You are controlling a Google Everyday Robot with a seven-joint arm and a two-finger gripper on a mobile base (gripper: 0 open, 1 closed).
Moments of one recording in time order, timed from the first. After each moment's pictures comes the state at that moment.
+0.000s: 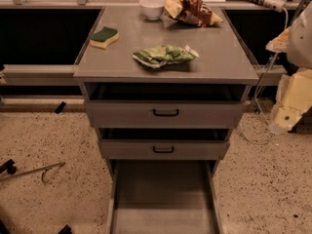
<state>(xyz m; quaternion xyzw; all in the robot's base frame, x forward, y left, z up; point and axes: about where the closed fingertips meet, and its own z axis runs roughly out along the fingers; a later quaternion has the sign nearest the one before) 0.438 -0.217 0.976 -0.60 0.78 -0.03 0.16</state>
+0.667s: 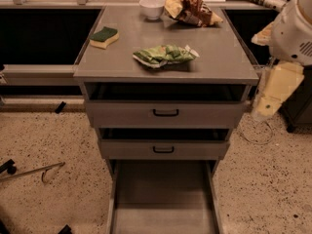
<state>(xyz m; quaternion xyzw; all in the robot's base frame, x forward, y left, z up) 0.470 -0.203 0.973 -0.62 0.77 -0.04 0.18</state>
